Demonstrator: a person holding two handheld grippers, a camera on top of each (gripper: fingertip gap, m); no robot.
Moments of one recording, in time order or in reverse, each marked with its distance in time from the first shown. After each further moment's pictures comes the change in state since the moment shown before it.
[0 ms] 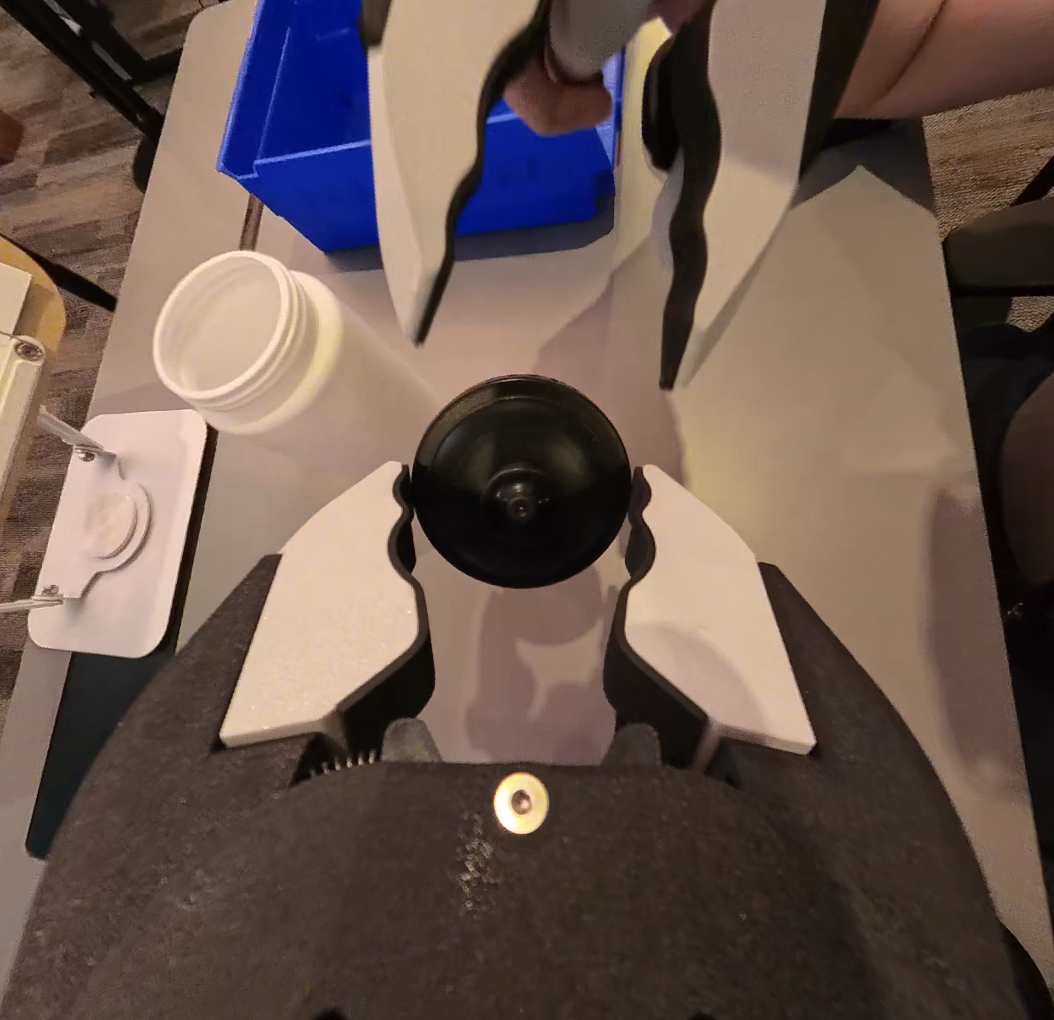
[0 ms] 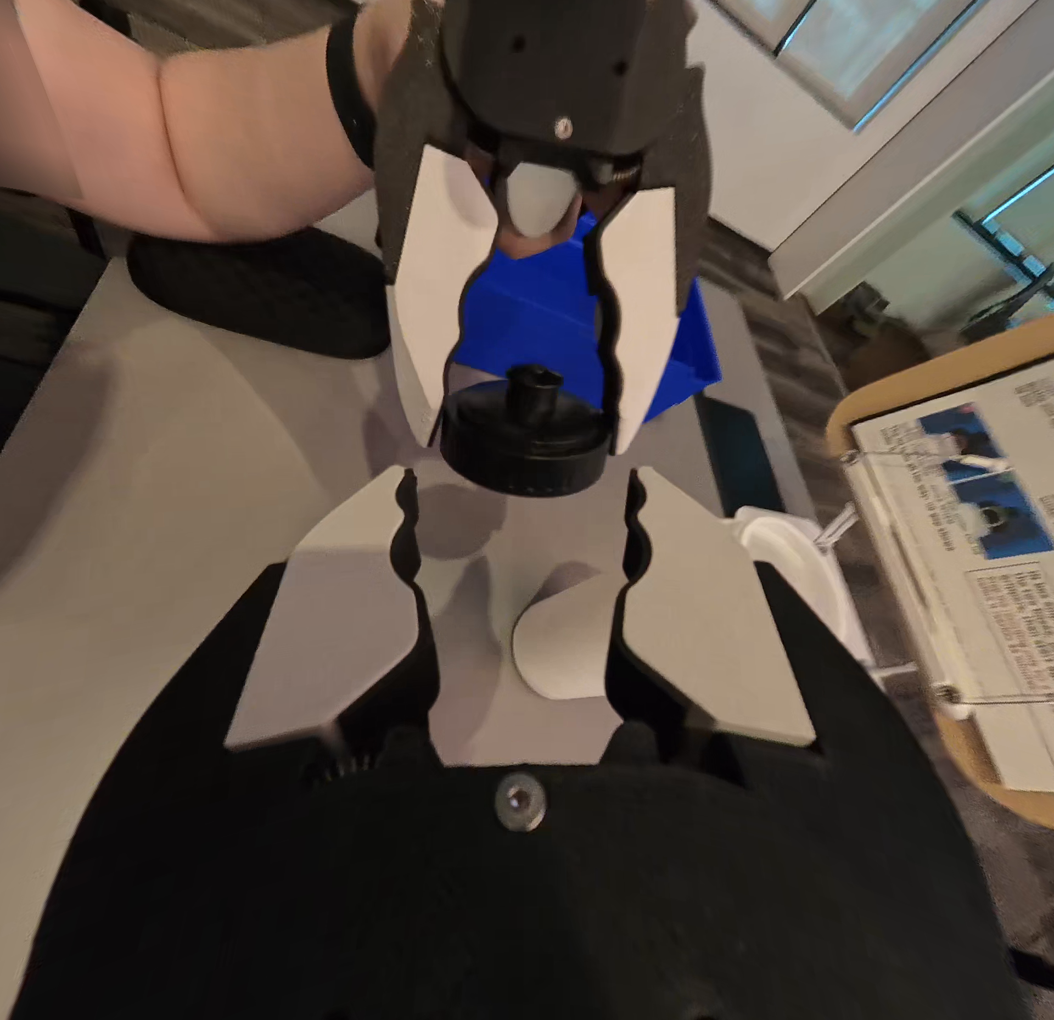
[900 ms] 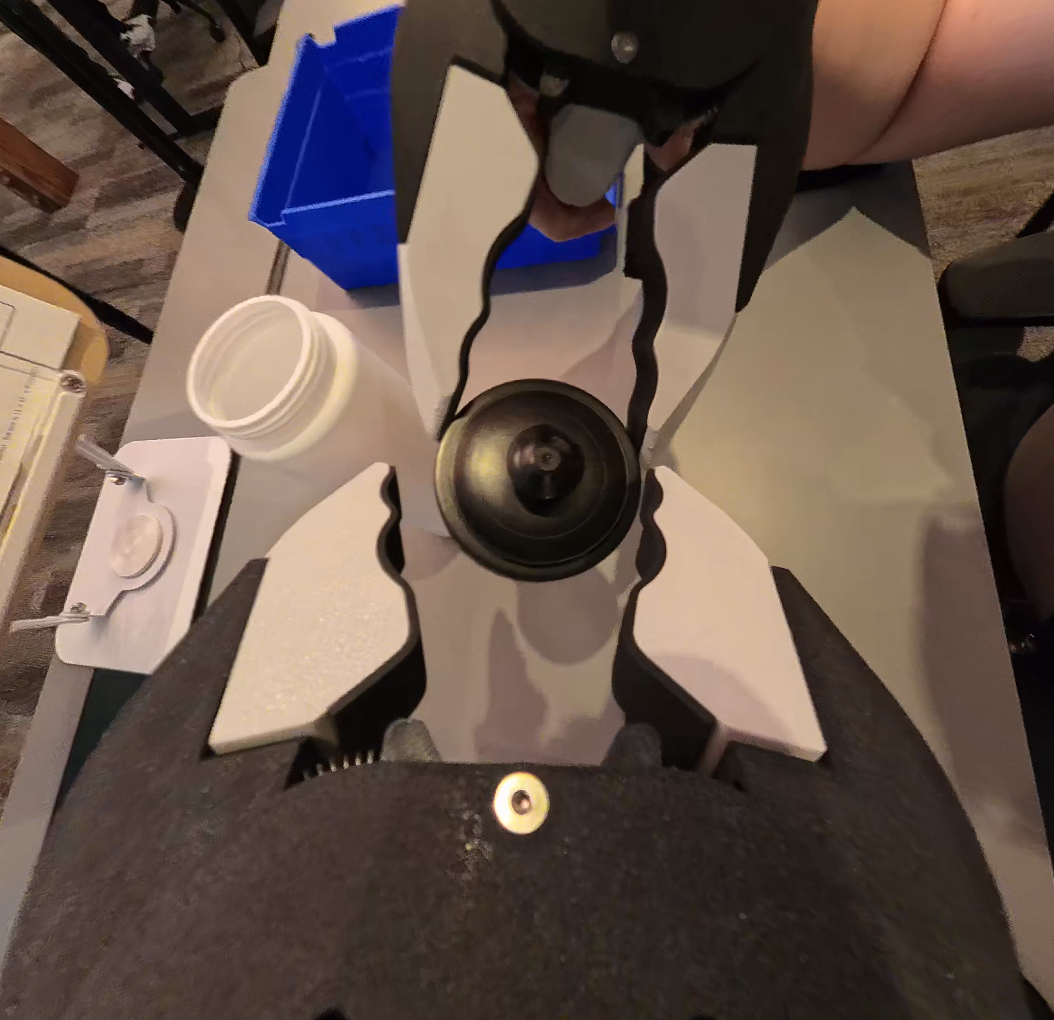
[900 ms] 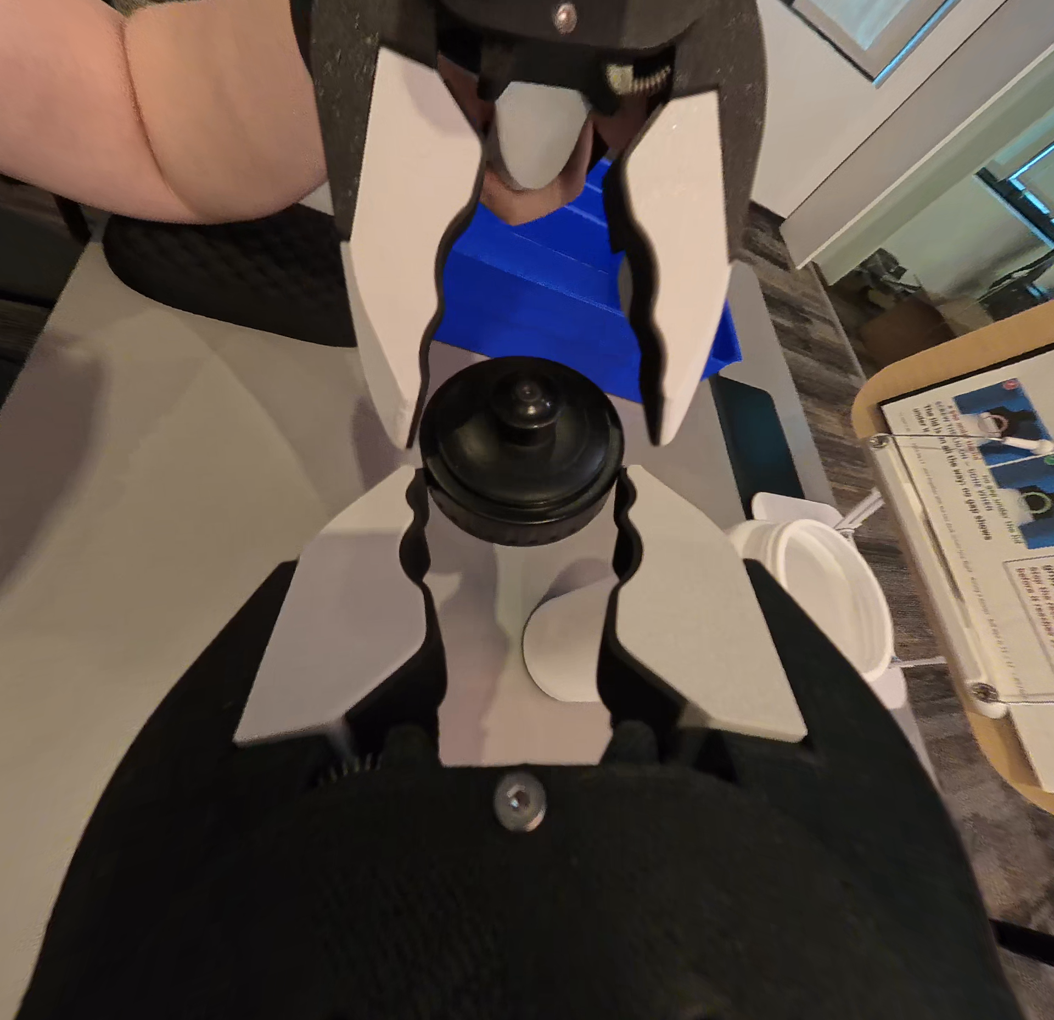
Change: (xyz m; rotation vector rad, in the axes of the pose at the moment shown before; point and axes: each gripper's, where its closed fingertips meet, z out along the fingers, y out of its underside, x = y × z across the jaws) left arm 0.003 -0.014 -0.005 0.057 -0.033 0.012; right arm -0.003 0.007 0.013 -0.035 0.014 0.001
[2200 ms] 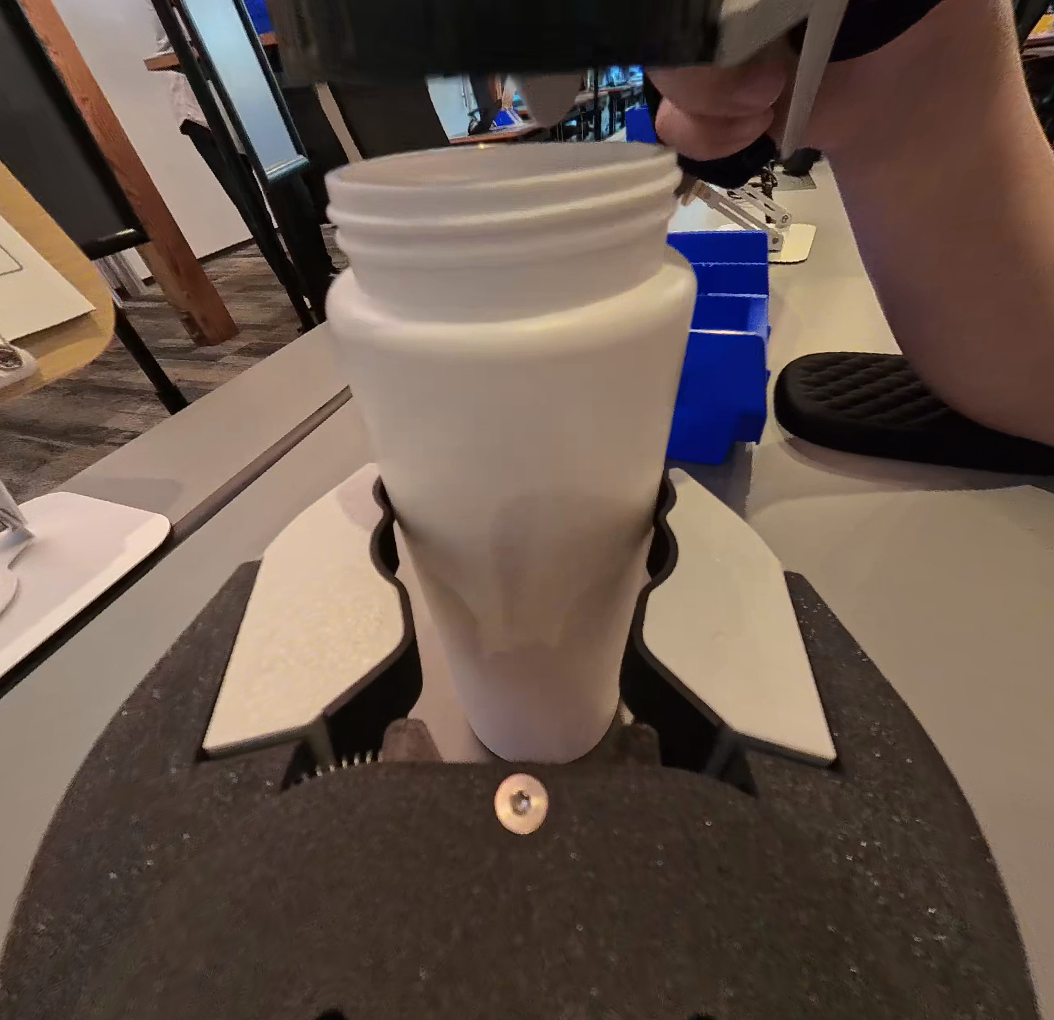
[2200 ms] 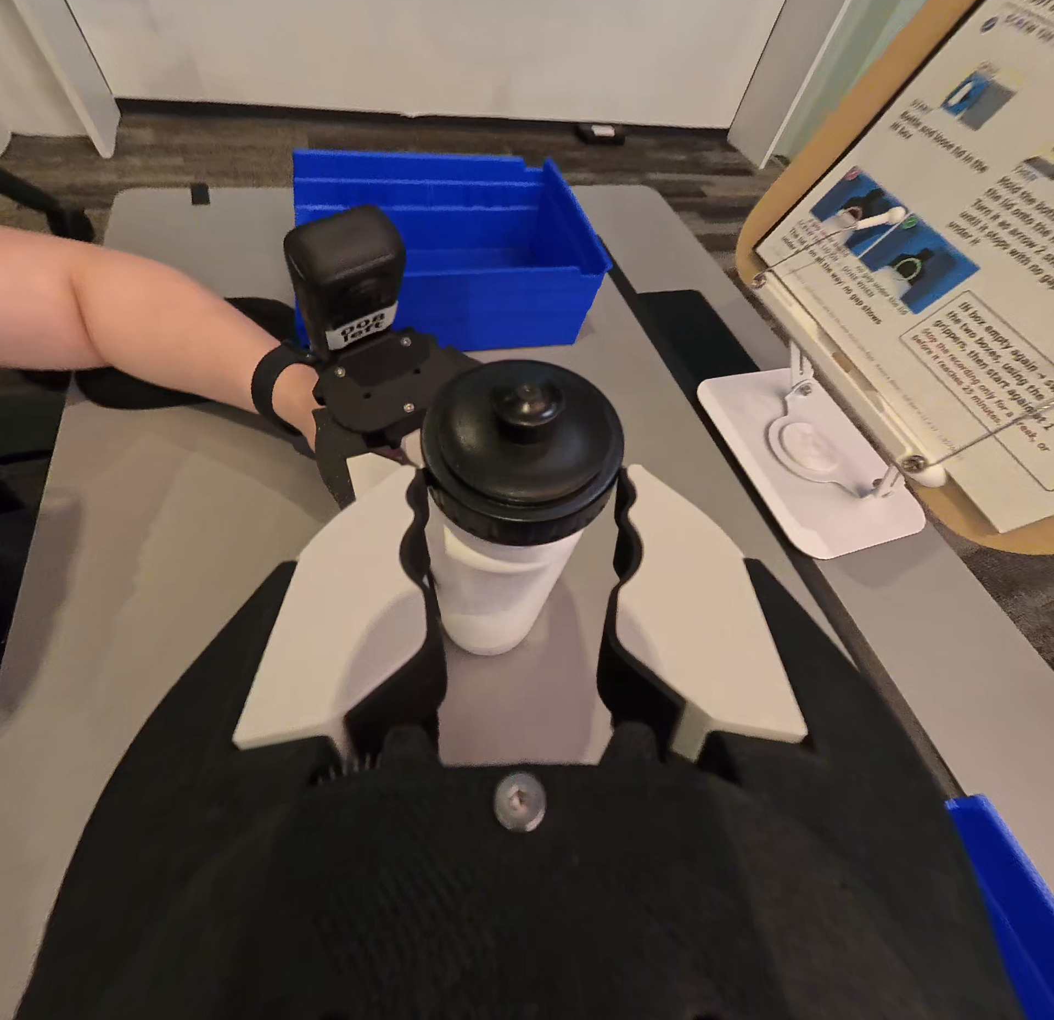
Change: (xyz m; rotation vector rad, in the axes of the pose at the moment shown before) left arm -0.053 0.003 0.123 0.504 -0.173 -0.274; right arm 0.083 0.043 -0.062 0.024 0.062 0.377
